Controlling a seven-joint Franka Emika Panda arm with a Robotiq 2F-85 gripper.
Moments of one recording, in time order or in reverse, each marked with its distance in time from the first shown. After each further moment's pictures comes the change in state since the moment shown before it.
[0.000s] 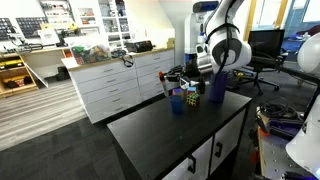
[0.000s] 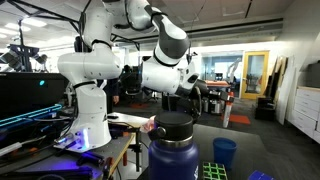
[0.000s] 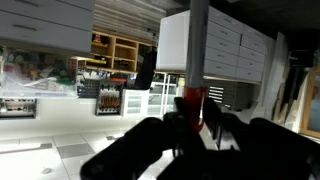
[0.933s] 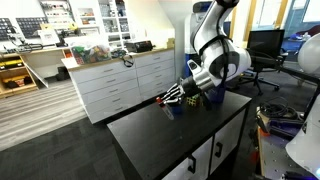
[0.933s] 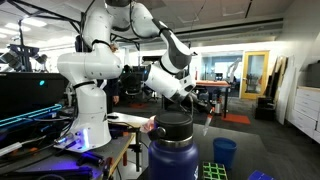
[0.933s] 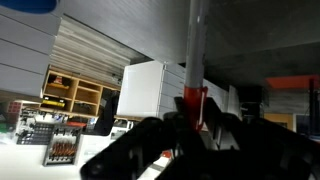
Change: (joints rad) arm 0.035 0.000 0.219 0.014 -0.043 0.209 0.007
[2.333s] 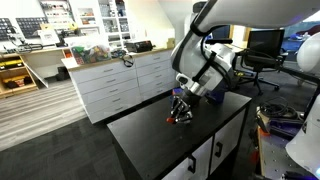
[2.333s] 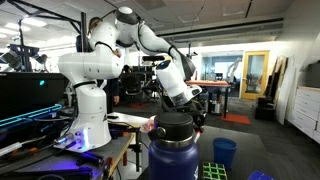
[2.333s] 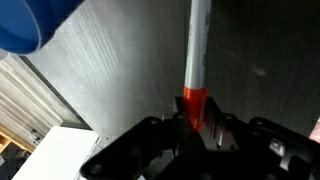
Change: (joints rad) arm -0.079 -0.281 0.214 0.067 -0.469 0.100 0.189
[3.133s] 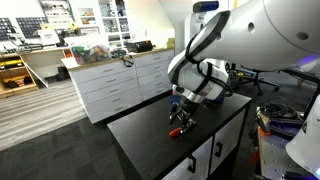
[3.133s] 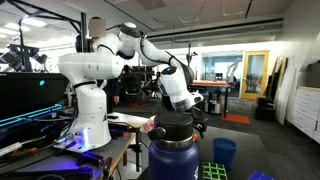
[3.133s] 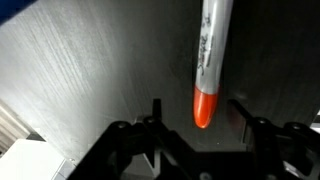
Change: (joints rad) arm -0.007 -0.227 0.060 0.027 -0.037 -0.192 0.109
